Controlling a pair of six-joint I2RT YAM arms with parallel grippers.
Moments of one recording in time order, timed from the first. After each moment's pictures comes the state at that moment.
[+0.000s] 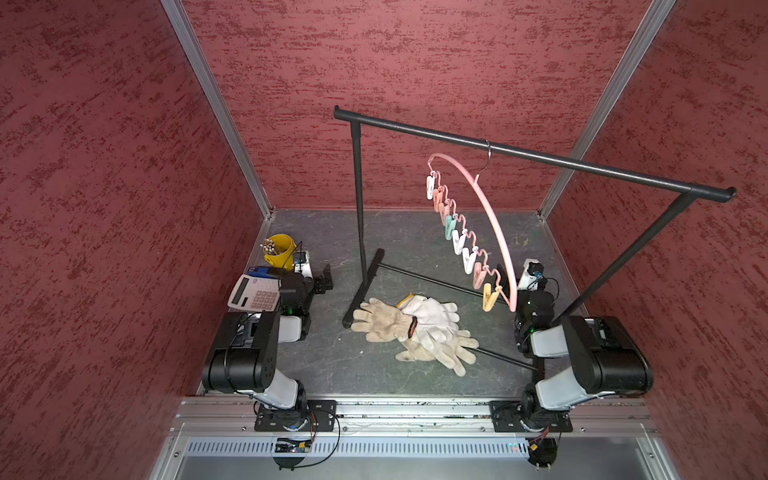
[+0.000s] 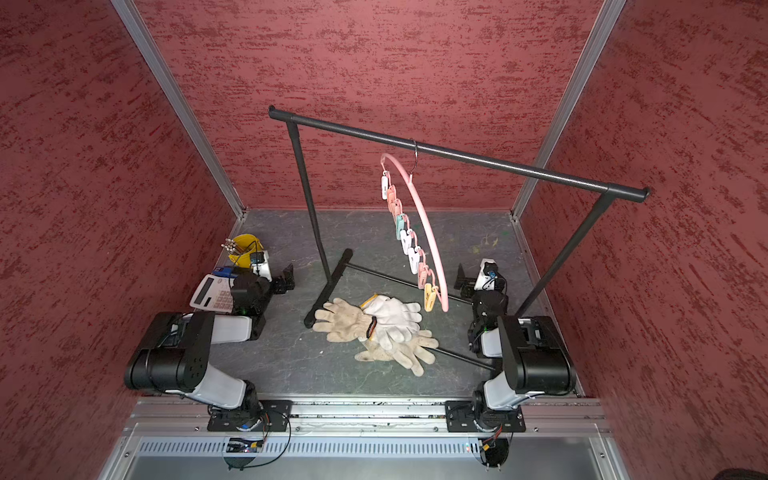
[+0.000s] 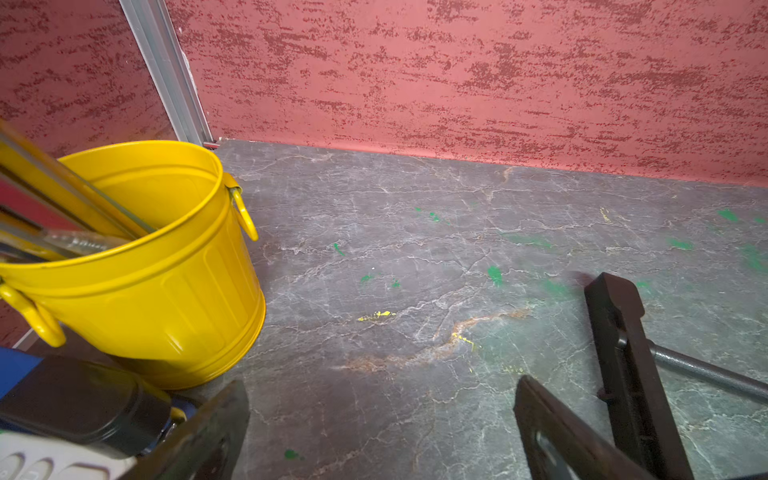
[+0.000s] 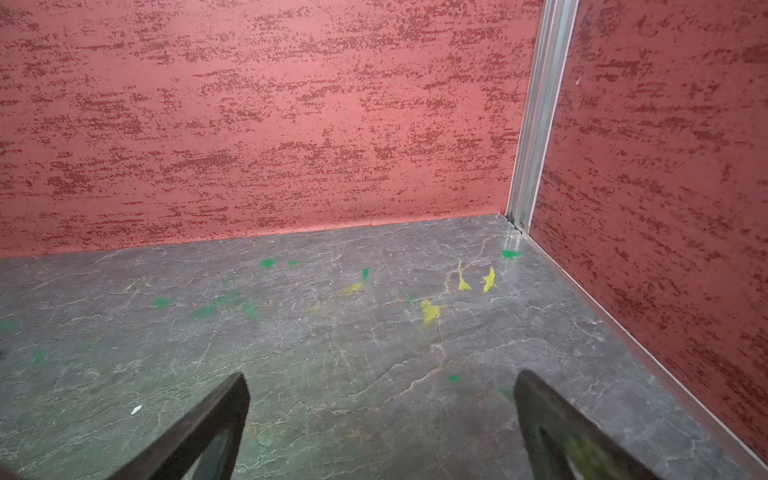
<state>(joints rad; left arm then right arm) 0.03 1.54 0.38 0.87 0.02 -0.08 -0.04 1.54 0.22 1.28 0.05 0.08</state>
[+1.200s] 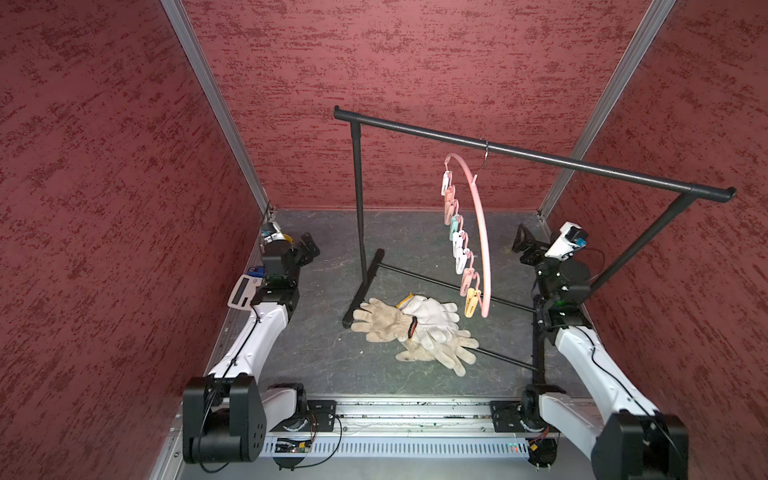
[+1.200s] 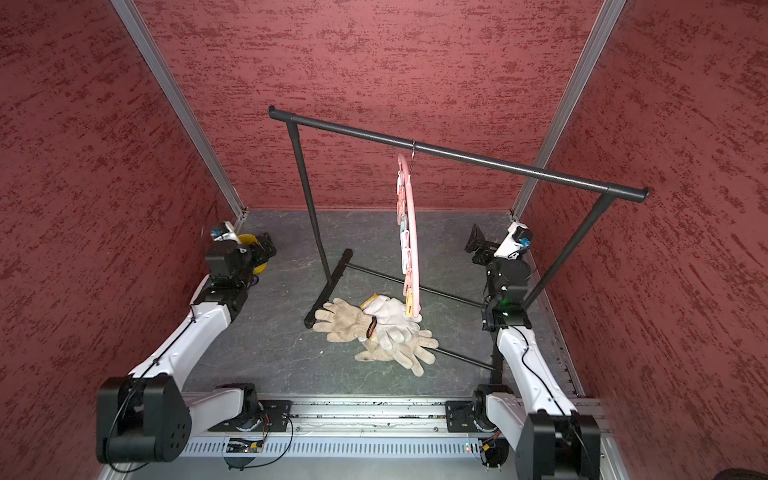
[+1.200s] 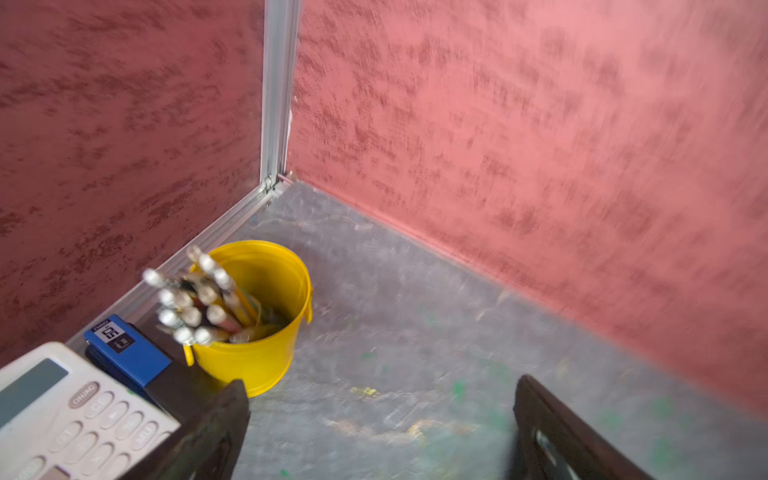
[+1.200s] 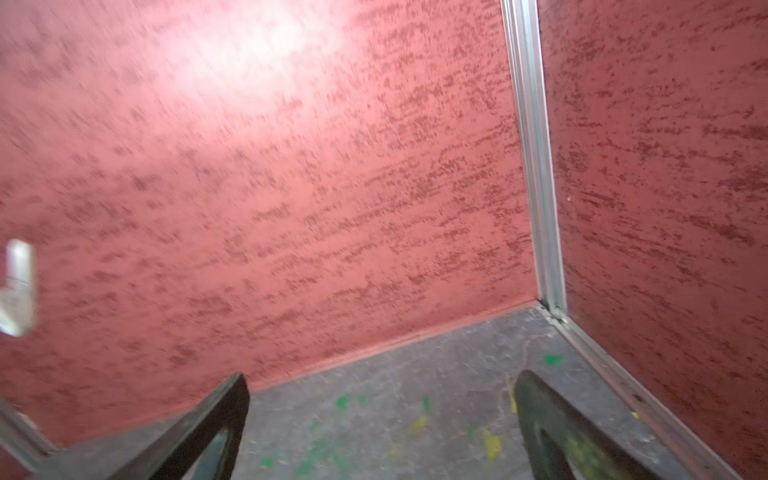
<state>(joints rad) 0.06 1.15 0.79 0.06 -0.13 -0.48 -0.04 0.95 0.61 0.47 0.01 0.38</state>
